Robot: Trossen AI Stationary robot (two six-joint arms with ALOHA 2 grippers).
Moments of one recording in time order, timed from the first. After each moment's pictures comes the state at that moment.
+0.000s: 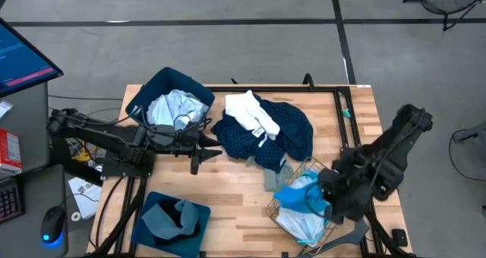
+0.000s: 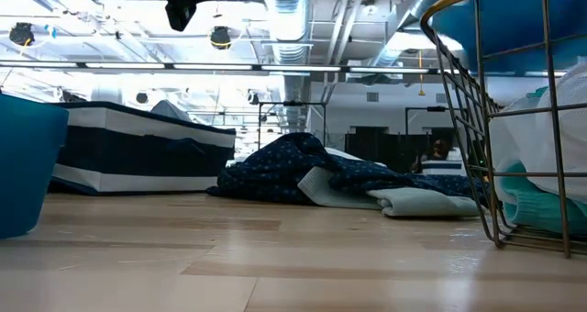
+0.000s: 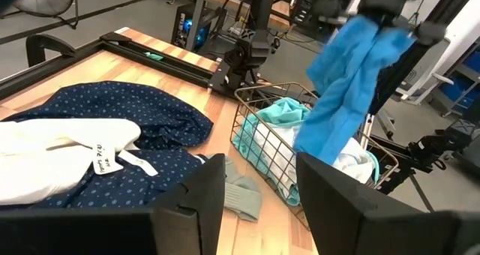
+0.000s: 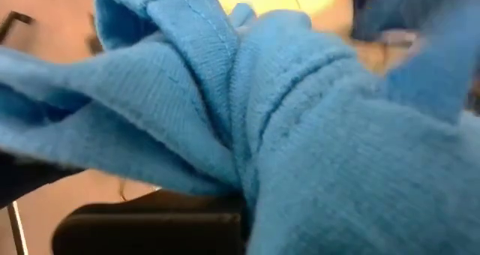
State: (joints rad) left arm -0.18 1.00 0.72 0.05 -0.25 -0.41; right arm 0.84 1.36 1.45 -1.29 0.31 1.17
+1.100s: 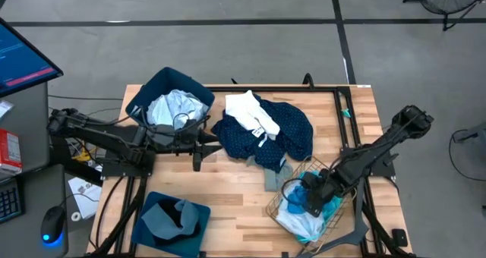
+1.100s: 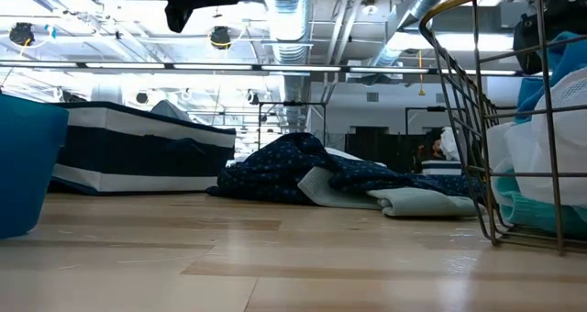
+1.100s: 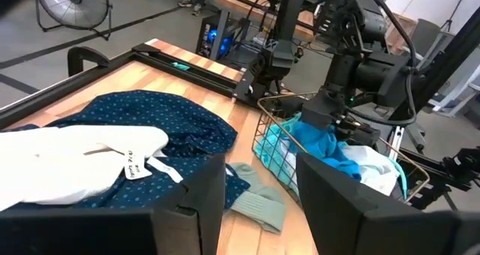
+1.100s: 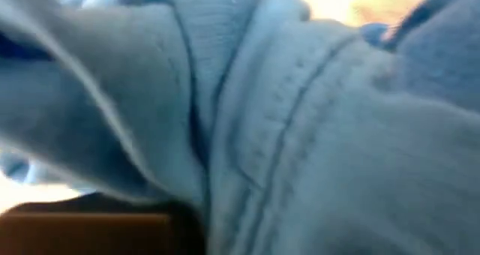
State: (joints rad) left arm -0.18 1.00 0.72 0.05 -0.34 -0.40; right arm 0.65 1.36 0.76 -0.68 0.02 1.21
